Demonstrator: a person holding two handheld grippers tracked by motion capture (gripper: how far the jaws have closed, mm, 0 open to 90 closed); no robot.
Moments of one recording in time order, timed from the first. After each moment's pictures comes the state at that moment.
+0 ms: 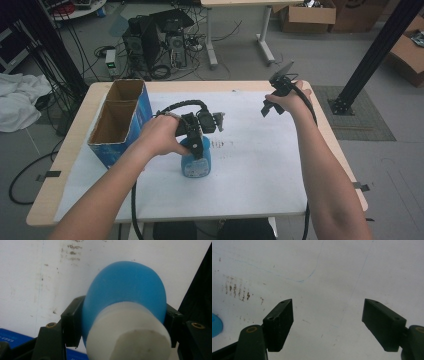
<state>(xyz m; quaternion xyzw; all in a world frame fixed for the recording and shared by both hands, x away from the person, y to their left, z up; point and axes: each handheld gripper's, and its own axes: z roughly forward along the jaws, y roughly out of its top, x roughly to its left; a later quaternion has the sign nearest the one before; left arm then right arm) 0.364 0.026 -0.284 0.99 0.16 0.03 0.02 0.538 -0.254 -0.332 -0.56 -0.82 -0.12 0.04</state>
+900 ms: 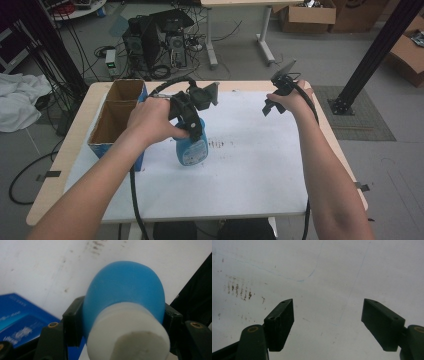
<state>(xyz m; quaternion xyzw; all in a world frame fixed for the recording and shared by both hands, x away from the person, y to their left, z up) 0.370 0.040 -0.213 0.95 0.31 0.05 0.02 0.535 -0.257 -0.326 -0.56 -0.82 -0.13 0.04</state>
